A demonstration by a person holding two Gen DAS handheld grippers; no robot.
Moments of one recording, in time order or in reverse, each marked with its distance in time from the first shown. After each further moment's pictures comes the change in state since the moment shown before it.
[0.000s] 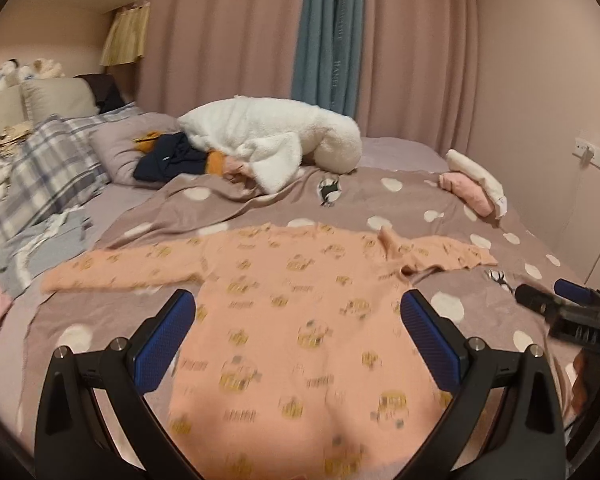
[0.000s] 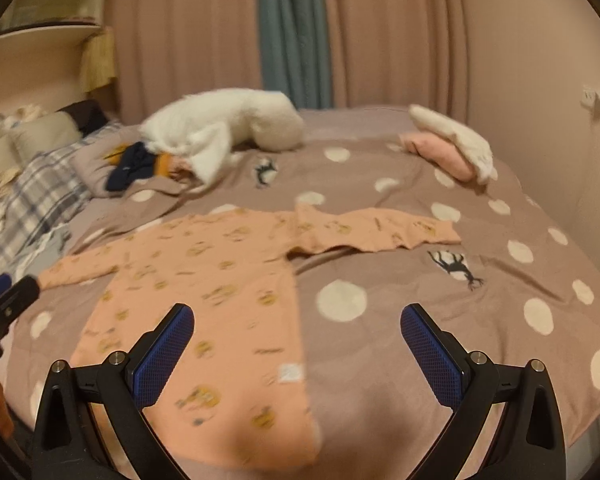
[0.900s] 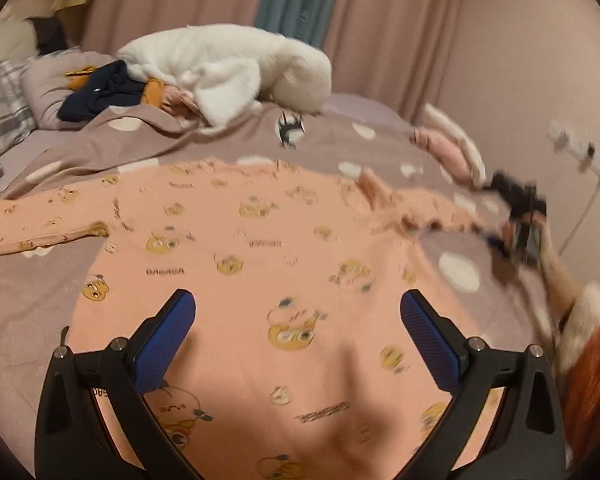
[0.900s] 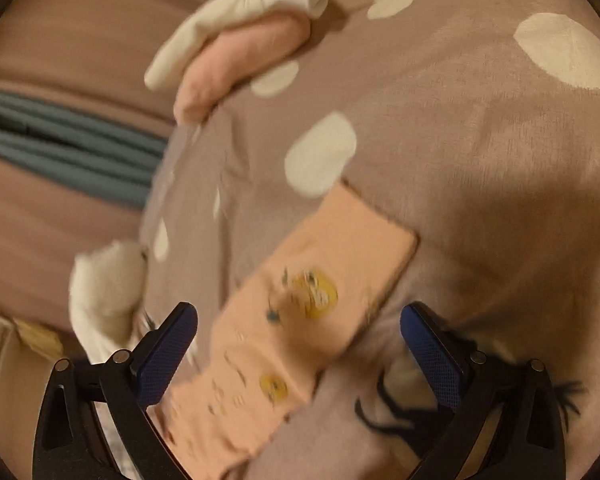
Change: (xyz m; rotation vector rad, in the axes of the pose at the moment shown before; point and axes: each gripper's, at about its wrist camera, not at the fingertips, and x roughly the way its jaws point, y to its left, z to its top) left arm 0.127 0.021 -0.063 -0.008 0.182 -0.206; right arm 0.251 -0.255 0.026 1.022 0.095 0.155
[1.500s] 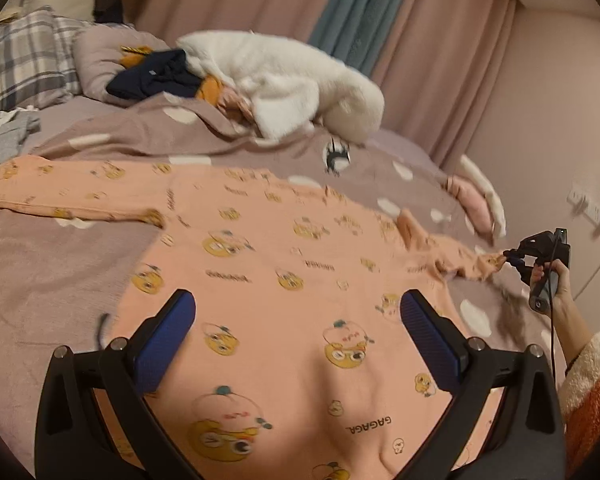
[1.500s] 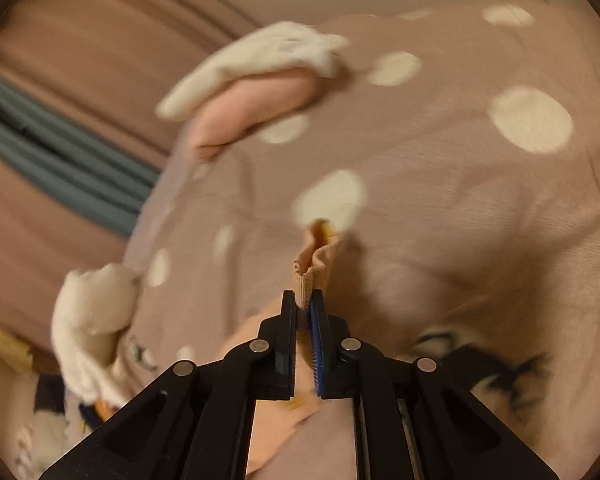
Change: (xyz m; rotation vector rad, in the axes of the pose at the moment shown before) left arm -0.024 0.048 0.001 -0.226 -0.121 0.034; right arm -0.038 0.044 -0.011 -0.100 -0.162 -0.090
